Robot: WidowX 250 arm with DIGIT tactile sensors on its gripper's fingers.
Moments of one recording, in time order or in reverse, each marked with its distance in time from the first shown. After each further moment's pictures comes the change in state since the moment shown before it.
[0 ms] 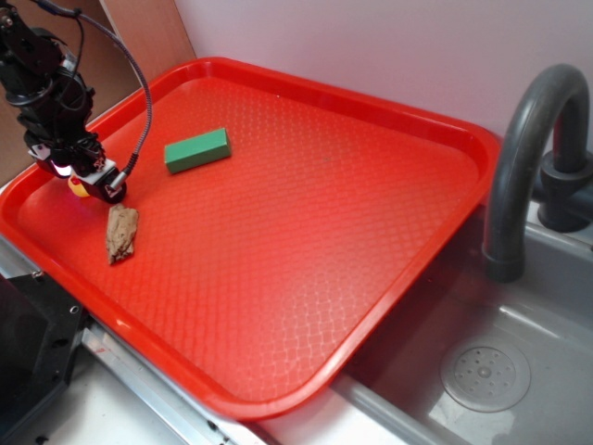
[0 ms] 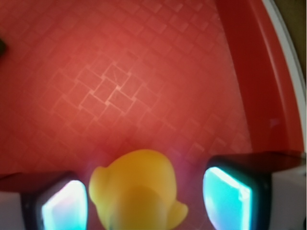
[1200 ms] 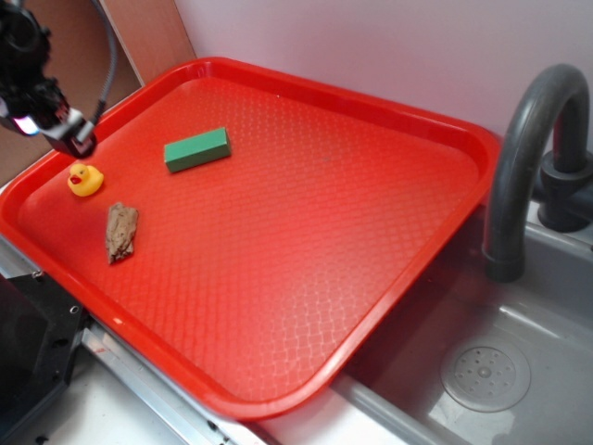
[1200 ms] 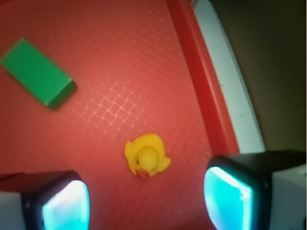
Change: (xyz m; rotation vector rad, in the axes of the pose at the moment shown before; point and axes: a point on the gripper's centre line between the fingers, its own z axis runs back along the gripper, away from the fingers) arm -0.006 -0.015 0.056 -0.032 -0.083 0.008
